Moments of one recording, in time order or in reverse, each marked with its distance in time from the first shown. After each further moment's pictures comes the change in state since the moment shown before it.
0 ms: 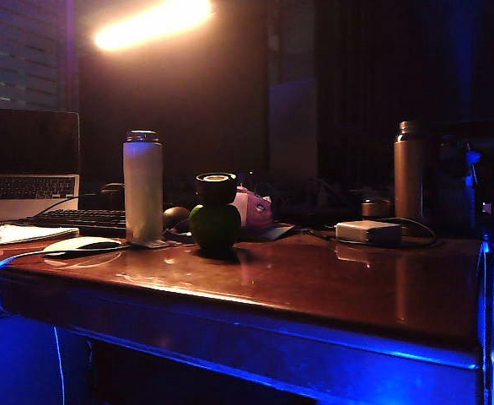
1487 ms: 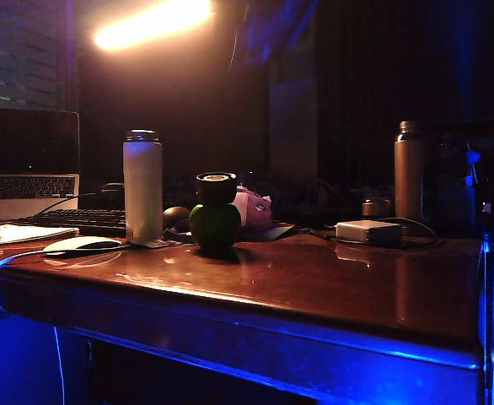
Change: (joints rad) left arm 0.000 0.846 0.791 -0.111 0.420 0.209; right arm 0.000 0.587 0.186 0.291 0.010 -0.005
